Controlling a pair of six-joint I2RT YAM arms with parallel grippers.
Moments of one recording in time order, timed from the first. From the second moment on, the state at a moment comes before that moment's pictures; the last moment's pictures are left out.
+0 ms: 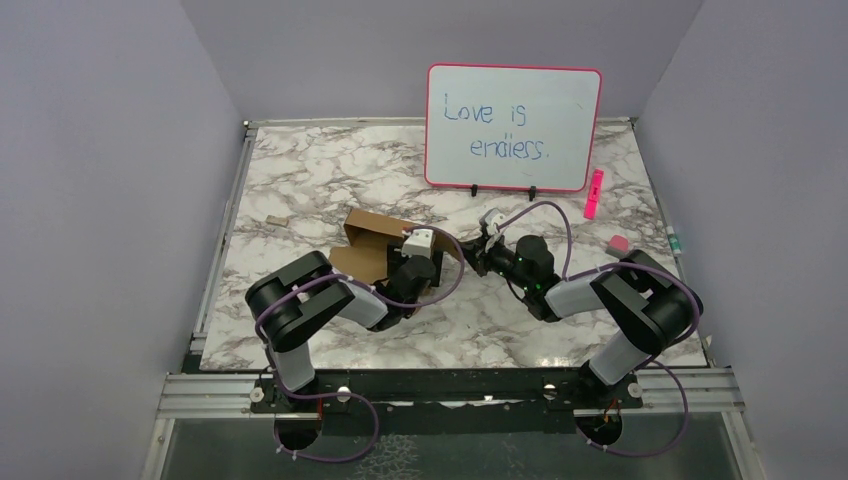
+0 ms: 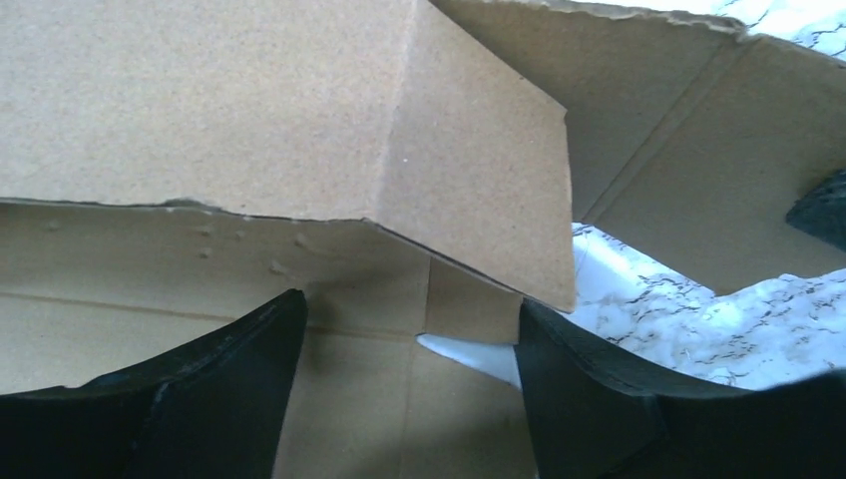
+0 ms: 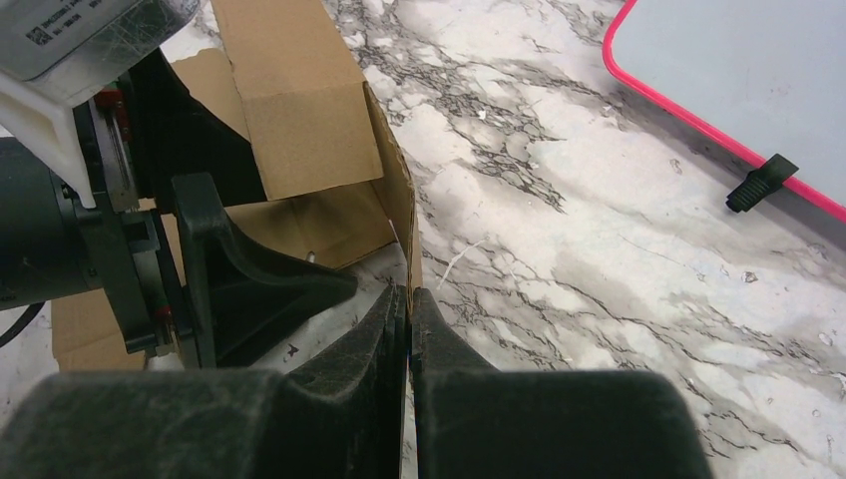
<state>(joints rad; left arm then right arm) -0.92 1.76 0.55 0.73 -0.66 -0.32 0.62 1.62 0.40 1.09 -0.25 -0.03</state>
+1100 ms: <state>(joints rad) -0.81 1.73 0.50 0.77 -0.52 -0.44 0.61 1.50 0.46 0.91 -0.15 0.02</state>
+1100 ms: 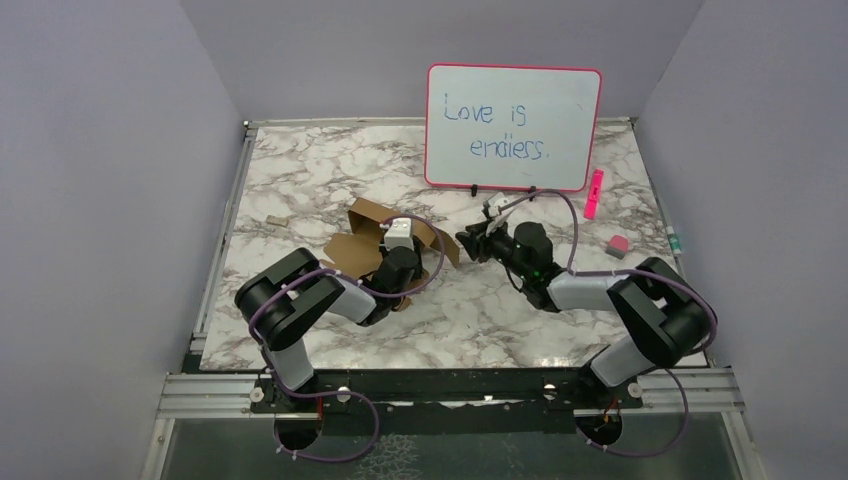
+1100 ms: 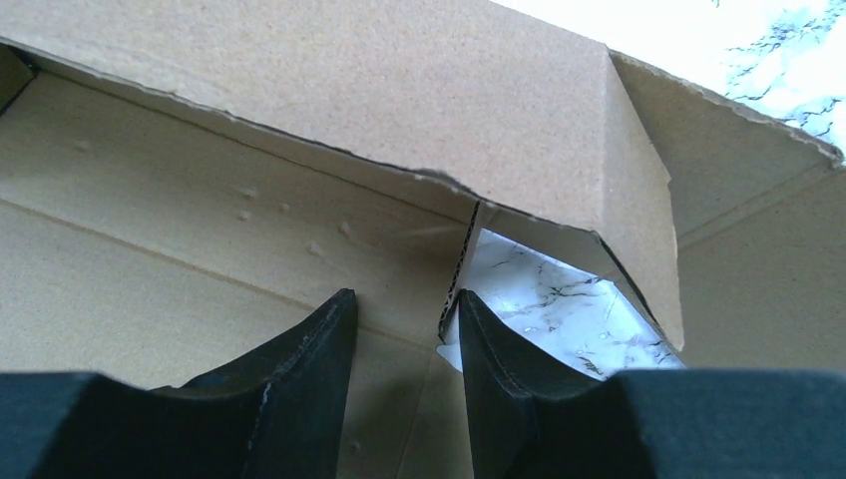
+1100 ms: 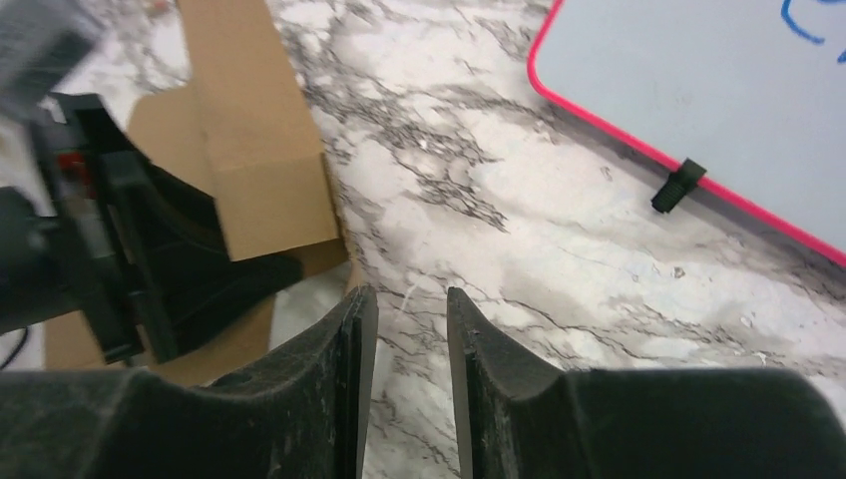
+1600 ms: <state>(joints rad) -0.80 1.73 0.49 0.80 -0.49 -0.48 0.61 1.78 0.63 0.82 -0.33 0.06</state>
